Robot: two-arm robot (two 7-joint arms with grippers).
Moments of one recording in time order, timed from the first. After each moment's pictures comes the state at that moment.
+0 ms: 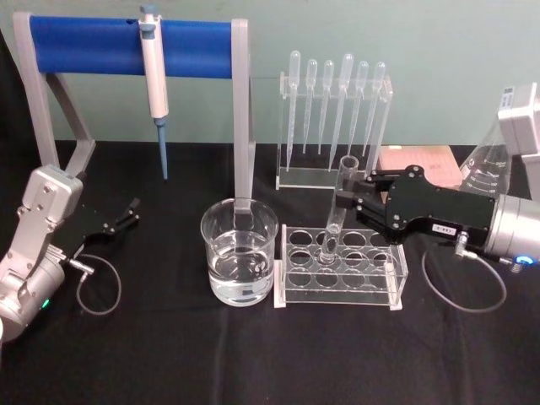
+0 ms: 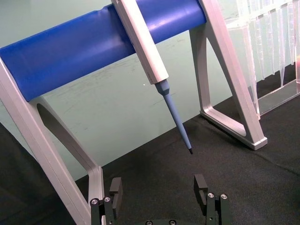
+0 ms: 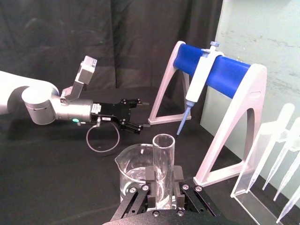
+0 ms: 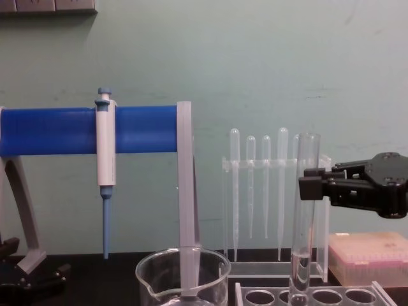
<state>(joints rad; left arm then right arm) -0.20 0.60 0.45 -1.41 -0.25 -0.12 0.03 0.40 0.75 -0.52 -1.61 0.64 0.03 0.74</state>
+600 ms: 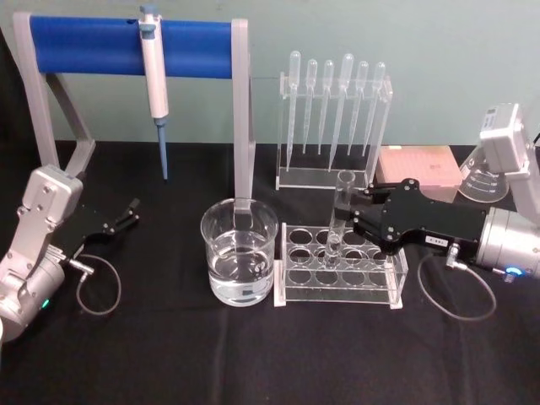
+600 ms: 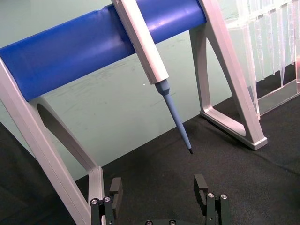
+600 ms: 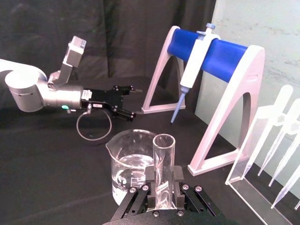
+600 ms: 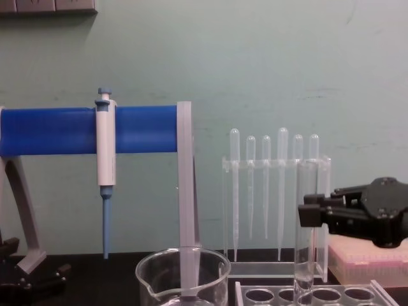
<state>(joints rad) -0.20 0.60 0.45 -1.41 -0.25 -0.12 0.03 0.39 0.72 -0.52 -1.57 0.58 0.01 0.72</state>
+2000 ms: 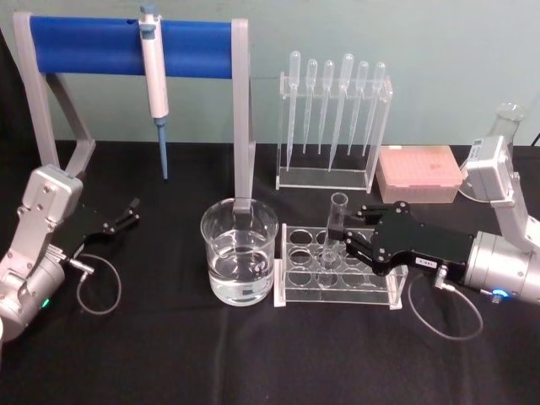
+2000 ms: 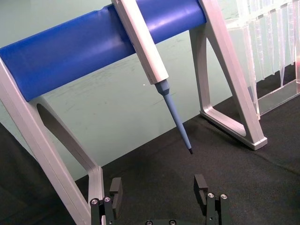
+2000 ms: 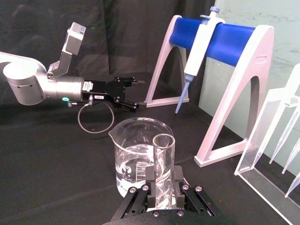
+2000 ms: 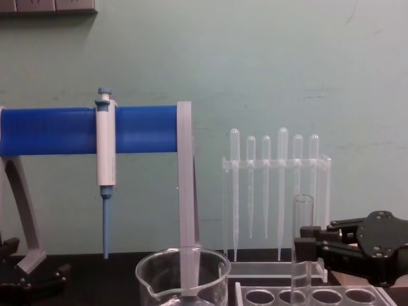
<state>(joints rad) -0.20 0.60 0.45 -1.41 -0.25 -0.12 0.03 0.35 0.66 -0.51 -1.51 0.54 -0.04 0.74</state>
